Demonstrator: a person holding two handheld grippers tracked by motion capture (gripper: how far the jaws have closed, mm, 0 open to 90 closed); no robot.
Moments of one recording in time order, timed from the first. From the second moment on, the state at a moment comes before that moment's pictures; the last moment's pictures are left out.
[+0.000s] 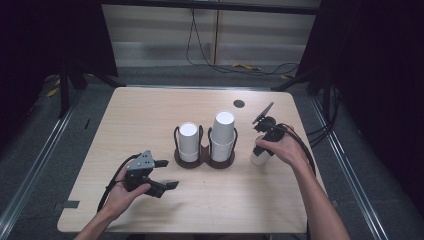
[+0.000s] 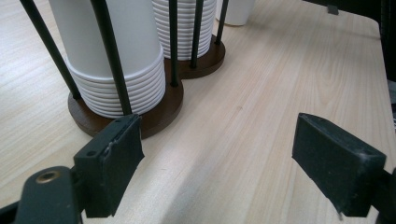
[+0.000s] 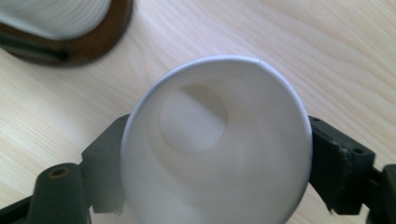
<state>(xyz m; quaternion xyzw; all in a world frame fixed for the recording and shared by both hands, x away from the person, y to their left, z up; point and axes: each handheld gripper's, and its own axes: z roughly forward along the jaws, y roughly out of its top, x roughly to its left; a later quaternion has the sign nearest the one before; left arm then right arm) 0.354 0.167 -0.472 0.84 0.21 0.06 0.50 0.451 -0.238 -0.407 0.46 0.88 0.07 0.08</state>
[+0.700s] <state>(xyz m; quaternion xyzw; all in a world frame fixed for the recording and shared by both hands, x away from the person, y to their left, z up) 0.354 0.167 -0.474 0.84 0.21 0.06 0.50 0.442 -0.249 -0.424 0.50 0.85 0.13 0.08</state>
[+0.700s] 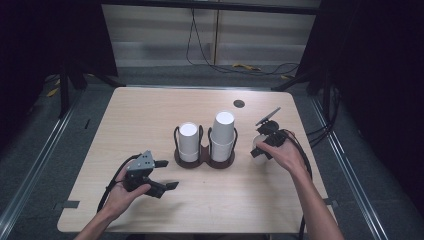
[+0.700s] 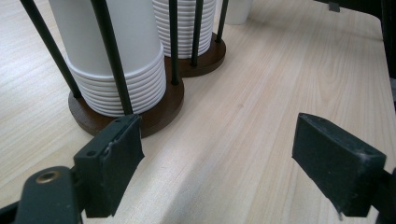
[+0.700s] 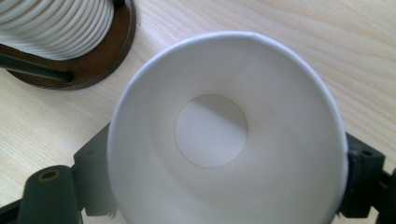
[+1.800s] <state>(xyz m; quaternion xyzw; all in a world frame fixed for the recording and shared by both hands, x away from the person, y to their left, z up) 0.356 0.172 -0.474 0.83 0.22 0.06 0.50 0.386 -0.272 -0.426 0.53 0.81 0.23 0.13</state>
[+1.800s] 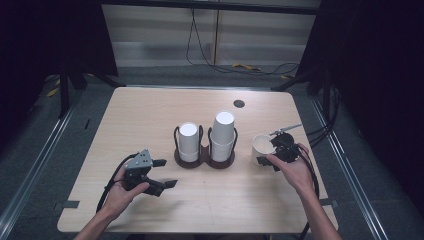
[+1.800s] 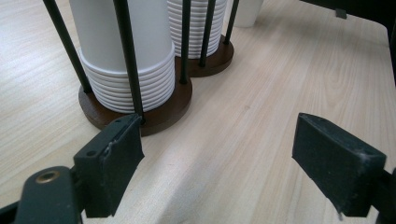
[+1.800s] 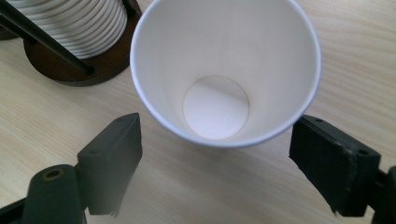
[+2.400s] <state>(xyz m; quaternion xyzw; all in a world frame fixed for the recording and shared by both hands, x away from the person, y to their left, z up) 0.356 0.170 -0.472 0.83 0.24 0.07 0.50 0.337 -0.272 -0.434 0.53 0.75 0.33 0.20</state>
